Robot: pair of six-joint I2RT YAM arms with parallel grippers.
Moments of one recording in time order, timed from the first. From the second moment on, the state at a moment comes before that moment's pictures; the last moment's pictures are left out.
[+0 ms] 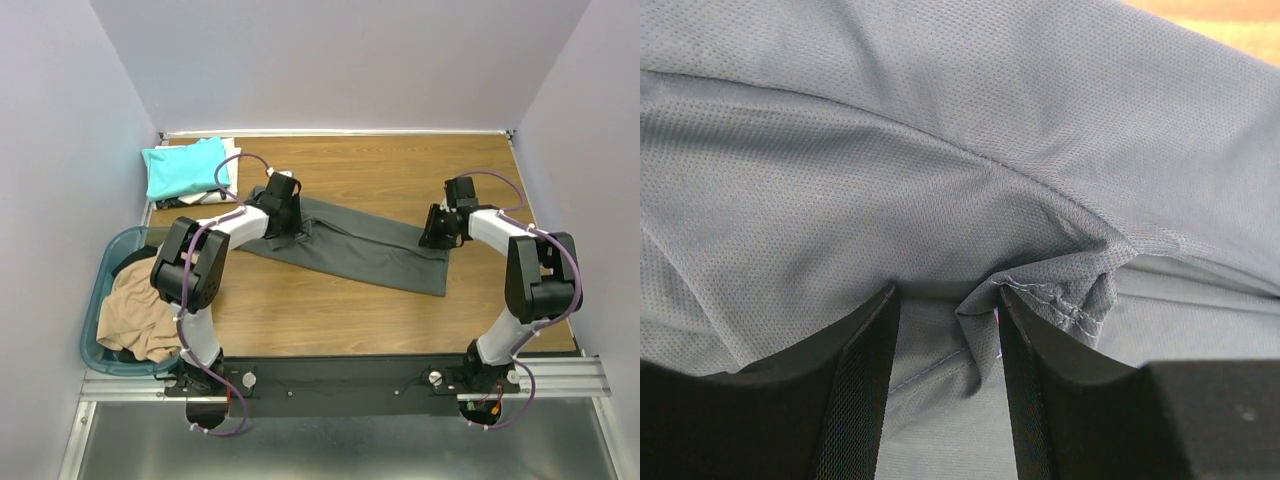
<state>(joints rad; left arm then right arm) -0.42 1.83 1.11 -0.18 -0.07 -0.44 0.10 1.71 0.99 -0.37 -0.10 0.35</state>
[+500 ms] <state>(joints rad) -0.41 2.03 1.38 -0.21 -0.07 -0.37 0.12 1.59 0.84 -0.36 -0.16 0.52</state>
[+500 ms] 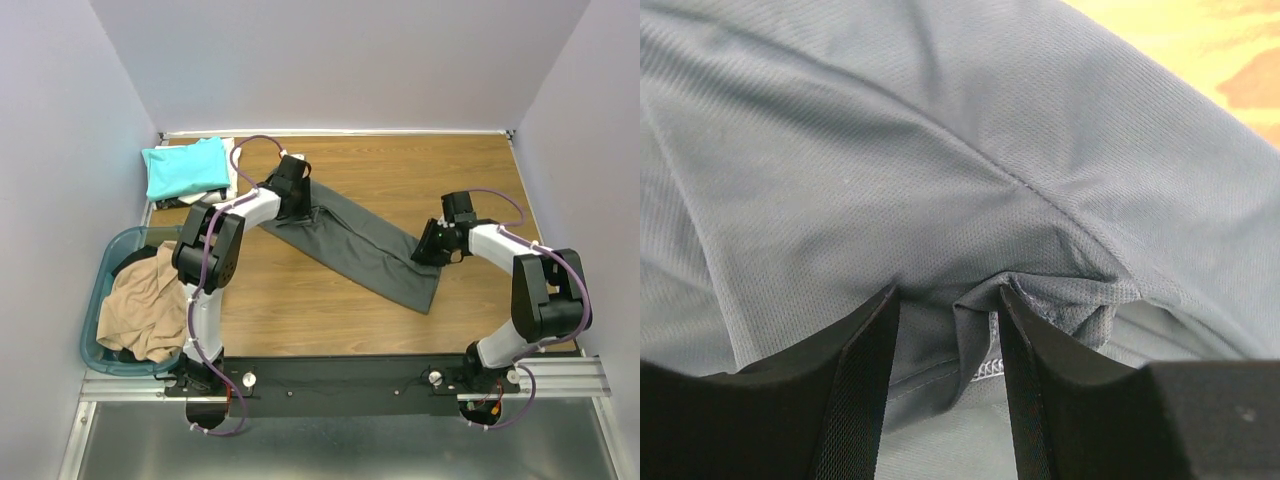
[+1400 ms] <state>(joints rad) -0.41 1.84 1.33 -0.17 0.13 -0.38 0.26 1.35 0.80 -0.59 -0.17 0.48</state>
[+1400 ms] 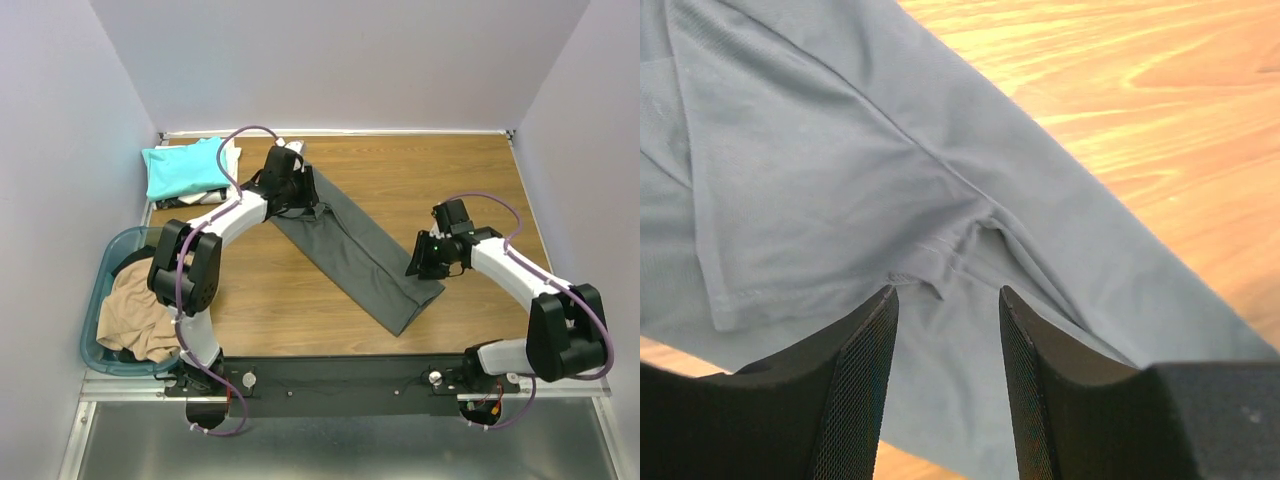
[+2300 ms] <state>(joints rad) -0.41 2.04 1.35 -0.12 0.15 -0.43 0.50 1.41 0.67 -0.48 -0.24 0.62</state>
